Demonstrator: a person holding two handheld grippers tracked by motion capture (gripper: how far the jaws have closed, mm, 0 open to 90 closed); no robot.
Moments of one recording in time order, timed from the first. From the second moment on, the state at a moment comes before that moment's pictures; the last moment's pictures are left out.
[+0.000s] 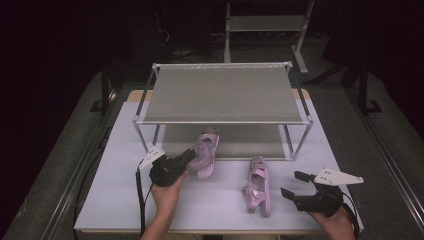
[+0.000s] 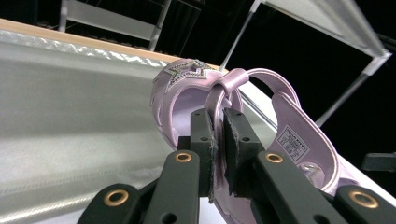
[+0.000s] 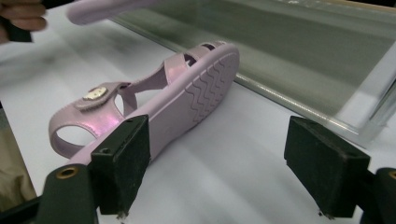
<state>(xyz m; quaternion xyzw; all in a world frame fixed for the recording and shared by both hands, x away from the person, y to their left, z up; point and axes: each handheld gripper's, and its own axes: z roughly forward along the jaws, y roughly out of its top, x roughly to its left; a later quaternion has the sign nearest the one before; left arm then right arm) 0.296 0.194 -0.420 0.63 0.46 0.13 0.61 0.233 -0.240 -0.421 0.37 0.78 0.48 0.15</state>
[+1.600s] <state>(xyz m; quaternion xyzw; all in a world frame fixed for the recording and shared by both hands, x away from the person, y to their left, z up) 0.382 0.155 -0.445 0.66 0.48 0.20 0.53 0.237 -0.239 -0.421 0.36 0.78 0.49 0.14</state>
